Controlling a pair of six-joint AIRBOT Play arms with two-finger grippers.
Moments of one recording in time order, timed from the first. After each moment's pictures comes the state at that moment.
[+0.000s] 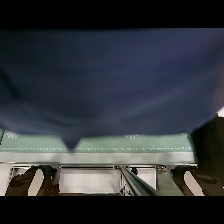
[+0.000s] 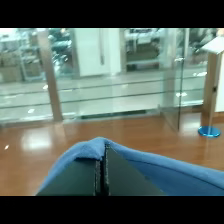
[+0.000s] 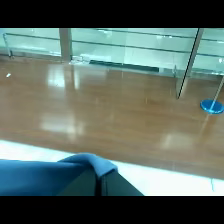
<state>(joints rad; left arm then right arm) 0.30 -0.59 1.88 1.19 -1.22 -1.40 -0.20 -0.74 1.91 -1.18 1.38 1.41</state>
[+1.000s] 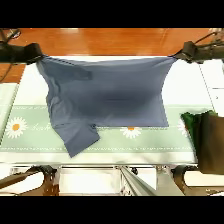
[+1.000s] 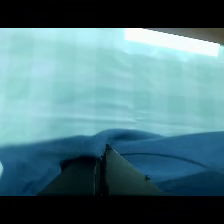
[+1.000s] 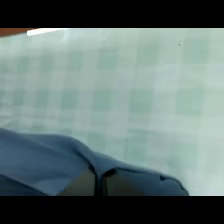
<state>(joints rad) 0.09 -1.34 1.41 1.17 -0.92 -1.51 -0.20 -1.55 1.59 -0.84 1.11 1.30</state>
